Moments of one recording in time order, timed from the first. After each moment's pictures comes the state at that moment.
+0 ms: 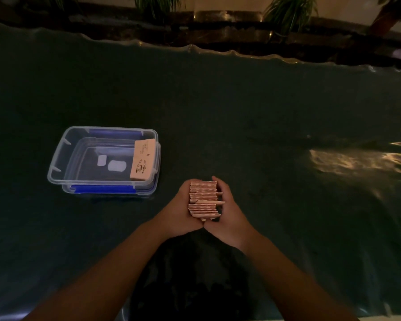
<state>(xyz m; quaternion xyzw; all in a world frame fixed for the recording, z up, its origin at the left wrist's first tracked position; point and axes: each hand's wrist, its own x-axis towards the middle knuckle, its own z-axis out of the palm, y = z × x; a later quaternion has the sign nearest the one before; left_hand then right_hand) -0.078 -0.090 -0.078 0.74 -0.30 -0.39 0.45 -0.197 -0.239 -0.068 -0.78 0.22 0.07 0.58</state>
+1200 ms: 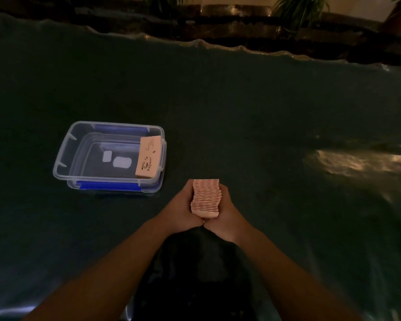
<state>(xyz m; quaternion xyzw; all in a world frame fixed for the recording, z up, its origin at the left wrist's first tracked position) -0.069 -0.090 -0.088 0.76 -0.24 -0.42 0.43 -0.179 -0.235 -0.102 -0.77 0.24 0.10 0.58</state>
